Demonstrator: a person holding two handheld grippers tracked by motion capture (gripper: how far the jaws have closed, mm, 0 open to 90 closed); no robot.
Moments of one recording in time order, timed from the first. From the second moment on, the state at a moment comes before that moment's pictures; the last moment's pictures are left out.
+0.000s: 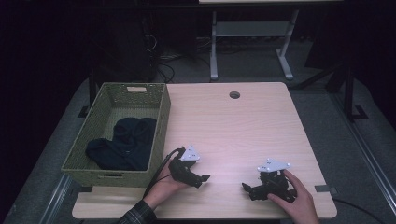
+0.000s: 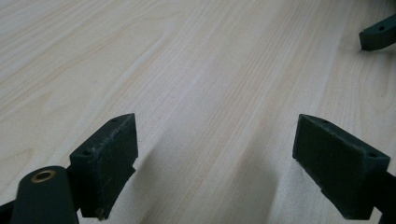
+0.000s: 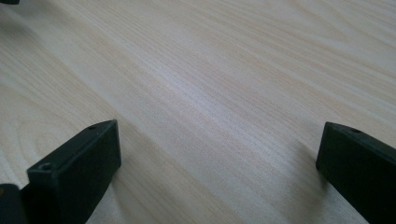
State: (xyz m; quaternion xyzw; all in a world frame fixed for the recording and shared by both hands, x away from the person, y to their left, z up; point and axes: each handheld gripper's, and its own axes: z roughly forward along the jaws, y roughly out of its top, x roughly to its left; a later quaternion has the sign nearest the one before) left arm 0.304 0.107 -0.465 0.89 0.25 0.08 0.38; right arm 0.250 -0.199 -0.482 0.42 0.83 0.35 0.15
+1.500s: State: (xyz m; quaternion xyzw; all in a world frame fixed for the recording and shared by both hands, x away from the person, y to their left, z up) left arm 0.312 0.111 -0.435 0.88 0.24 0.10 0.40; right arm 0.250 -0.199 -0.482 0.42 0.83 0.35 0.15
